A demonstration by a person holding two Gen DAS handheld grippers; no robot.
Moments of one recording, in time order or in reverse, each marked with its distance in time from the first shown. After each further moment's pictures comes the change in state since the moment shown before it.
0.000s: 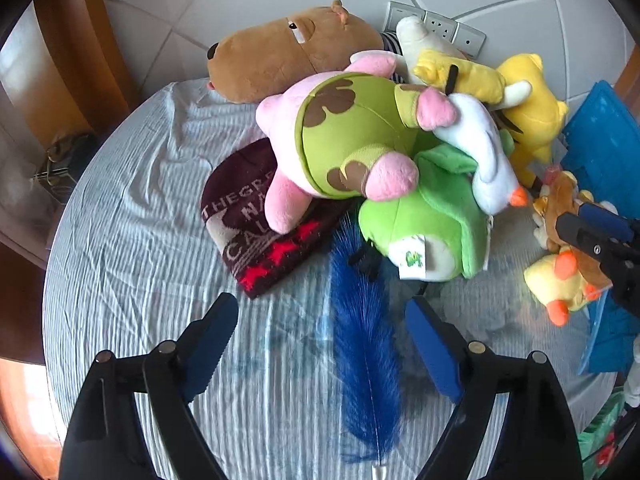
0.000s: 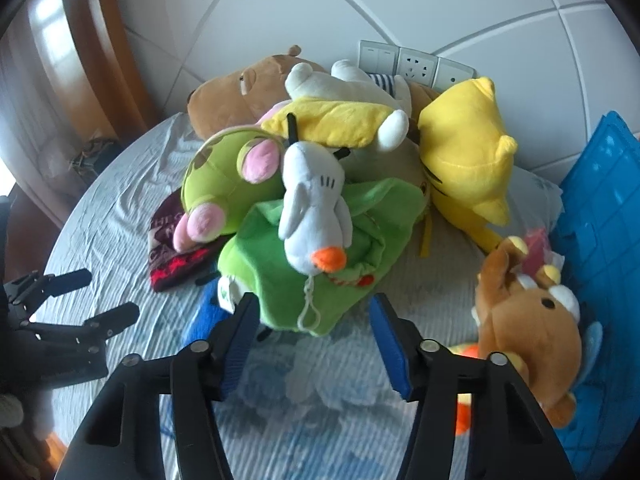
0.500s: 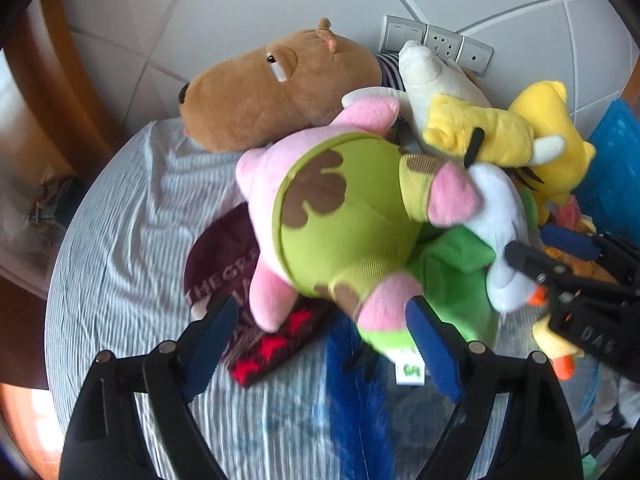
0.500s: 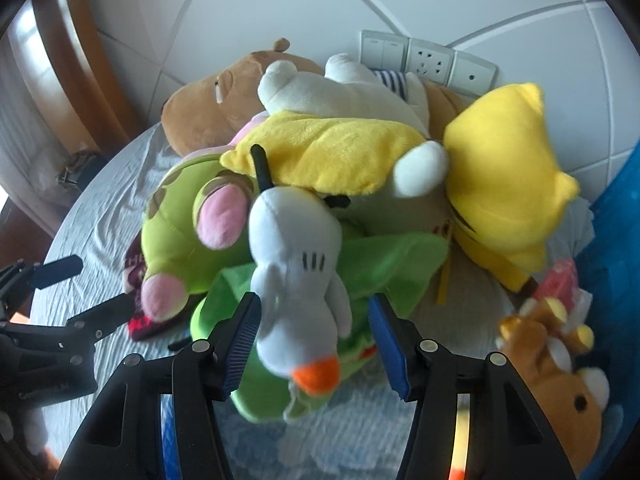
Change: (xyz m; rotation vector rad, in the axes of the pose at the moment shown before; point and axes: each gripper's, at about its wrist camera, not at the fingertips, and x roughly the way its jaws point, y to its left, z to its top) left arm 0.039 -0.017 0.082 0.049 -0.032 0.017; right arm 0.074 -0.011 0.058 0.007 0.035 0.024
